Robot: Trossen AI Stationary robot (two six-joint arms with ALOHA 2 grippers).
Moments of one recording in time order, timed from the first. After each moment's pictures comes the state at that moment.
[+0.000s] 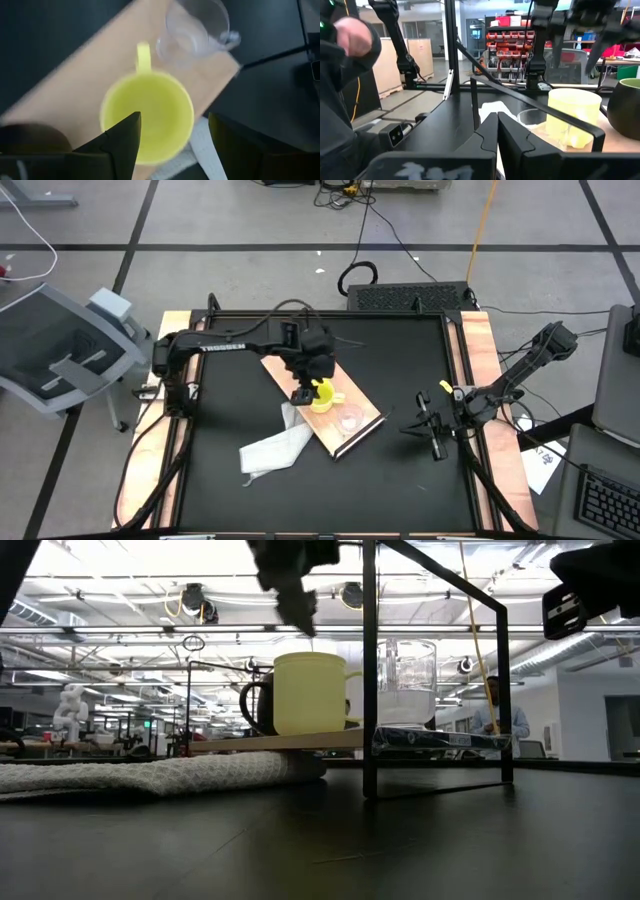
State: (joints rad) left arm 0.15 1.85 1.77 -1.08 0.31 0.21; right arm 0.69 0.70 0.02 0.77 0.49 0.01
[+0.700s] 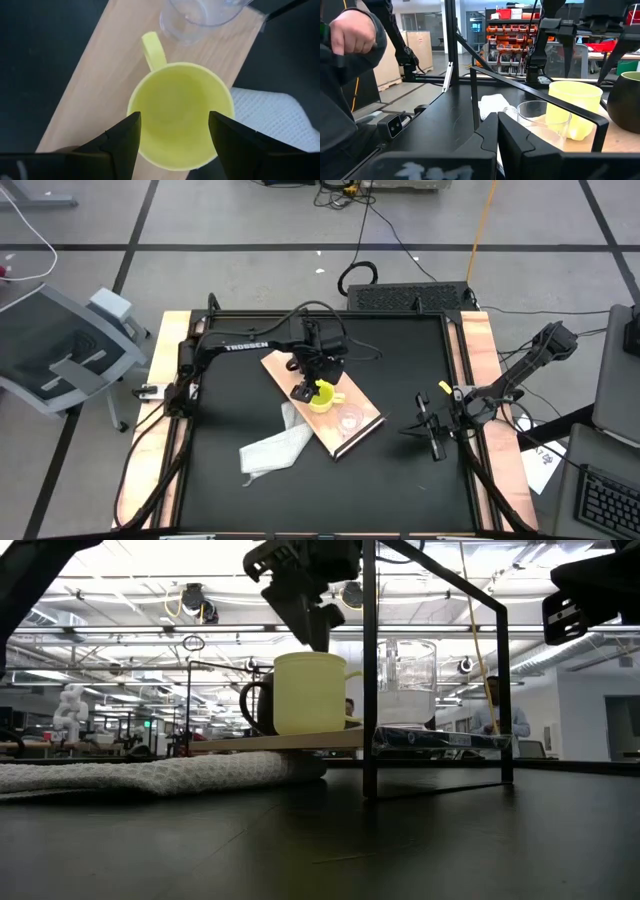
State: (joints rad) left arm 0.16 2.04 2.00 -1.28 0.26 0.57; right arm 0.69 0.70 0.02 0.72 0.49 0.02
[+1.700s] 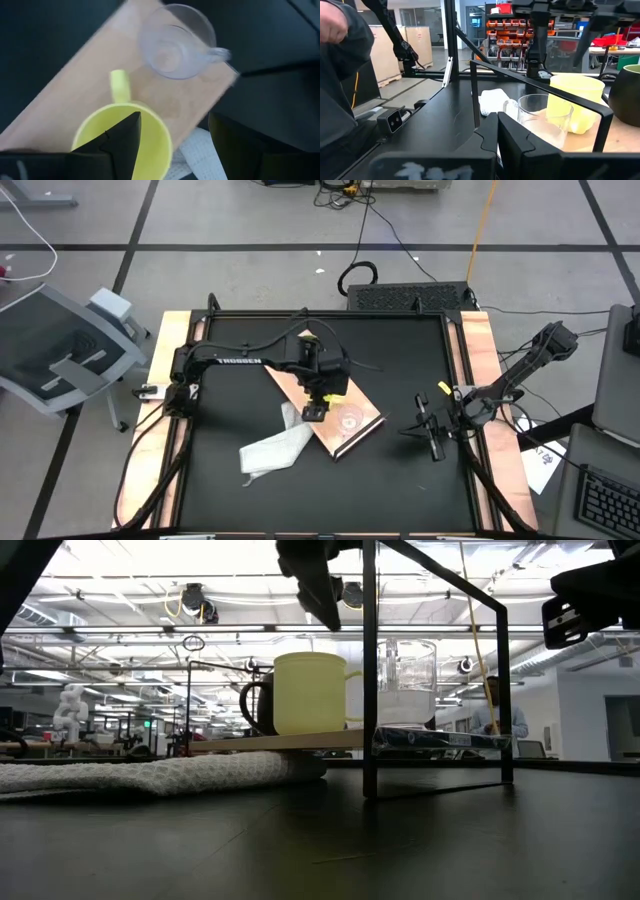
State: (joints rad) left arm 0.02 2.01 2.00 -1.19 0.20 0.15; right arm 0.69 0.72 0.02 0.71 0.50 0.04
